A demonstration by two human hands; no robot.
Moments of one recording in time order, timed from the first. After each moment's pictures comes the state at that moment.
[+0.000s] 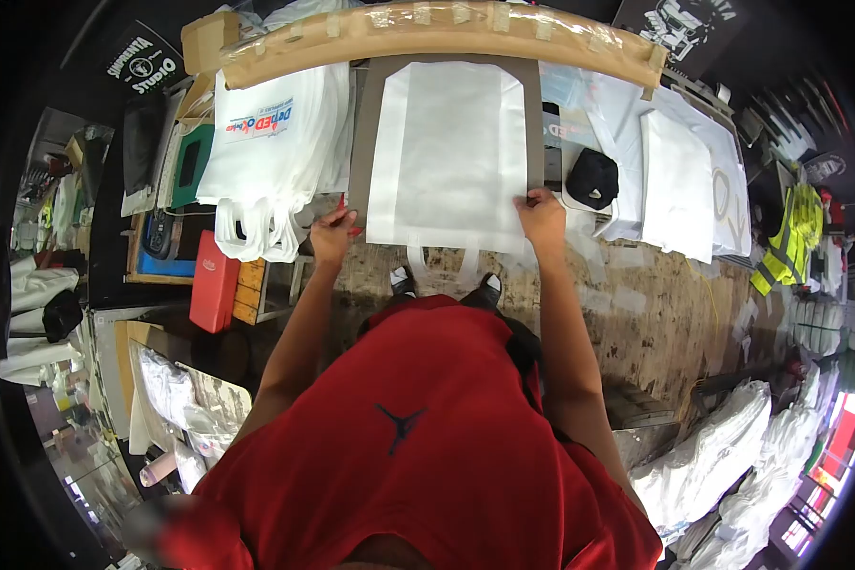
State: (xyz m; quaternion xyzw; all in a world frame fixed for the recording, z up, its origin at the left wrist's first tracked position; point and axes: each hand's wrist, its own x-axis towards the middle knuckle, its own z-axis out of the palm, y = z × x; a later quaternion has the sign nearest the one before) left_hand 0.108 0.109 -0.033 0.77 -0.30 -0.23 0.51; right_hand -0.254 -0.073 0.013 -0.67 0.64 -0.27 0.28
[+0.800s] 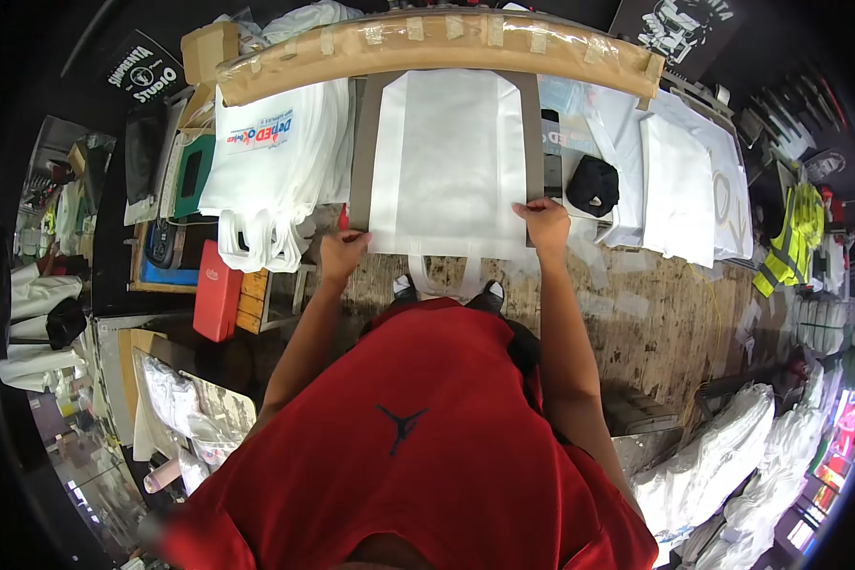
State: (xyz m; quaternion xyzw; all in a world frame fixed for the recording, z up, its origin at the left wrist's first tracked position) left_hand 0.096 0.109 -0.018 0.81 -0.40 -0.21 0.38; right_hand -0.261 -0.085 0.003 -0.64 0.65 -0.28 0.30
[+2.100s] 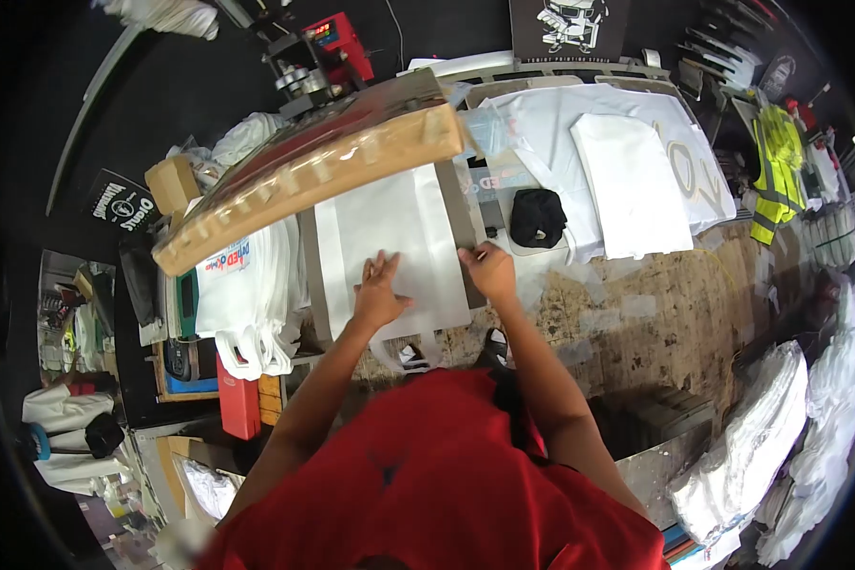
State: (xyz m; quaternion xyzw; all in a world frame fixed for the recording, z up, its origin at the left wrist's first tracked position) left_hand -0.038 -0.040 0.033 0.72 -0.66 -0.21 0.05; right_hand -0.280 -0.115 0.001 -0.62 0.63 -0.34 0.33
